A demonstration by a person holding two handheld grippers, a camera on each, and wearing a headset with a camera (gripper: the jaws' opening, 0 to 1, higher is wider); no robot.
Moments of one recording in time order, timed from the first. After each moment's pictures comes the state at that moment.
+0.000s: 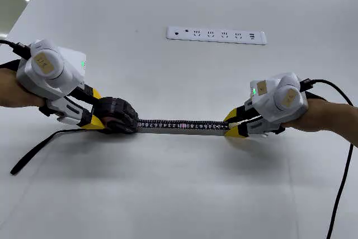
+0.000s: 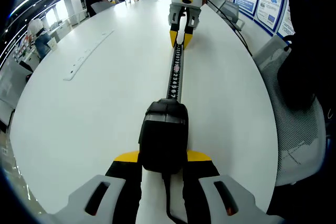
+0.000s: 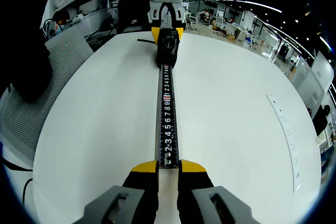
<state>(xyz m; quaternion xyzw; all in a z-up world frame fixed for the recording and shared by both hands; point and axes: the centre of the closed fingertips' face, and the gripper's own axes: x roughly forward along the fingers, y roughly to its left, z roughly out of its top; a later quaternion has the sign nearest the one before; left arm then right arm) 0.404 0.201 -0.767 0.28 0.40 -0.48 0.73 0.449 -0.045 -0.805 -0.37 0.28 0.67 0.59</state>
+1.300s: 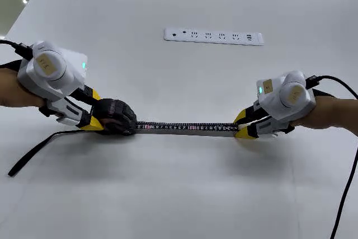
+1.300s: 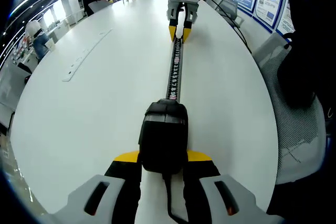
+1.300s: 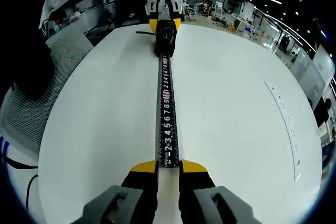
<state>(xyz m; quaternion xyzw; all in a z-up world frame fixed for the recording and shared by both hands) 0.405 0.200 -0.768 0.30 0.40 -0.49 0.72 0.449 -0.065 -0.804 -0.38 0.31 0.65 0.57</state>
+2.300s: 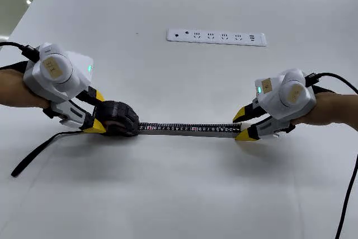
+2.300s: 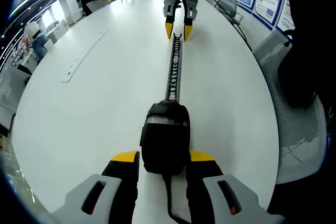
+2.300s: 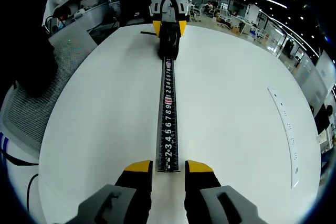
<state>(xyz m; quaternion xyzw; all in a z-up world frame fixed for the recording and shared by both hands) 0.407 0.199 -0.768 0.30 0.40 -0.48 0.72 0.450 -0.064 -0.798 -0.39 0.30 0.66 0.57</state>
